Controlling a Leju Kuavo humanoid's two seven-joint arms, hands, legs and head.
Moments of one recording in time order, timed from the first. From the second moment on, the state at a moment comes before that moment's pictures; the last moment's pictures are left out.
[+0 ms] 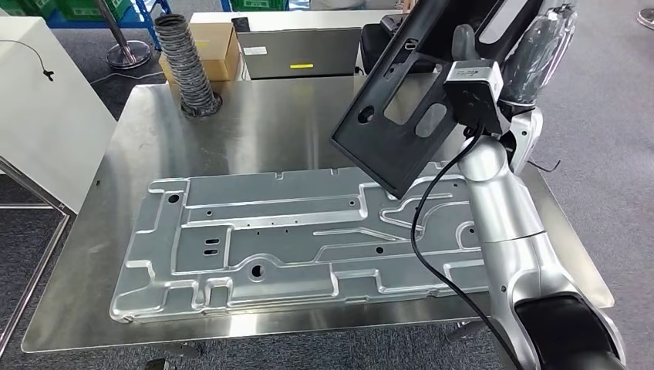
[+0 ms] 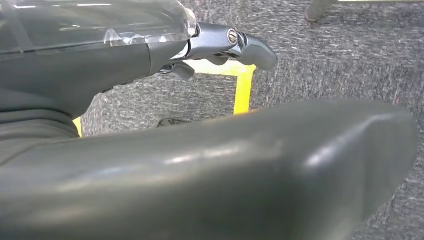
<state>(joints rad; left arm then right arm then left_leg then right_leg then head) -0.11 -0.05 0.83 -0.21 -0.48 -0.01 -0.43 -0.91 -0.04 0.21 -1.24 0.72 -0.69 -0.44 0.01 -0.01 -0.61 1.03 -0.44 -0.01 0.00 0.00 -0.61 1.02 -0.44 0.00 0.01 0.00</state>
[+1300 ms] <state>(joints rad) -0.12 -0.06 0.85 -0.21 -0.52 -0.01 -0.41 -1.28 -0.03 0.22 -0.72 1.19 -0.24 0.18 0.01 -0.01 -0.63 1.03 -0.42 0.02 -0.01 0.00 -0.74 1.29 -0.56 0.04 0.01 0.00</state>
